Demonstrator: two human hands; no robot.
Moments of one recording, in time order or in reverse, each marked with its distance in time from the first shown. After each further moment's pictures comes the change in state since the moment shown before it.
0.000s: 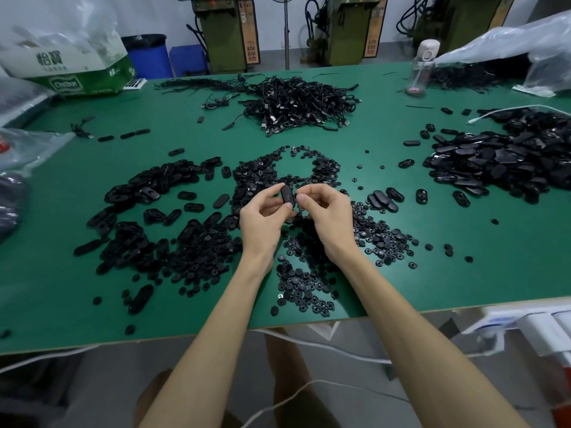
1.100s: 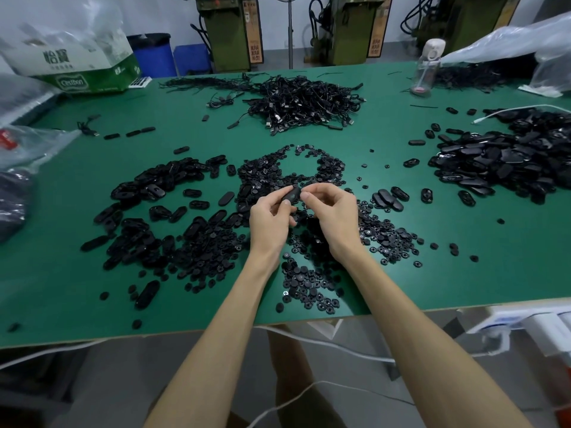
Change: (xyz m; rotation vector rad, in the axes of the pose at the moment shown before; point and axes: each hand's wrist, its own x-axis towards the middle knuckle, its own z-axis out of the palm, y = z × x) left_hand 0.002 -0.005 0.000 0.147 -0.011 -0.010; right_hand -0.002 -0.003 -0.001 0.014 0.008 0.018
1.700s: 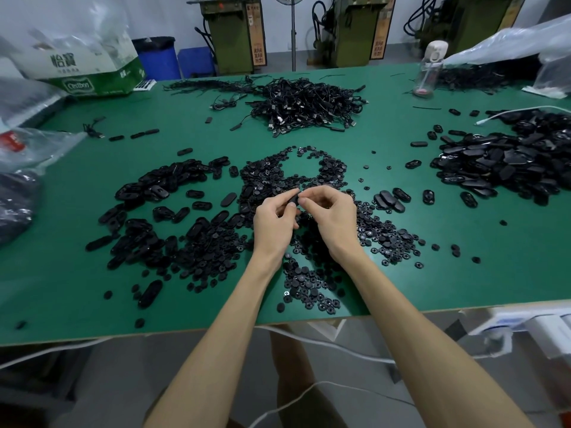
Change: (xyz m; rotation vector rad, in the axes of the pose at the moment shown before) left_hand 0.000 -0.001 0.002 0.083 -0.037 0.039; right_hand -0.002 -0.003 0.004 -0.158 -0.004 -0.055
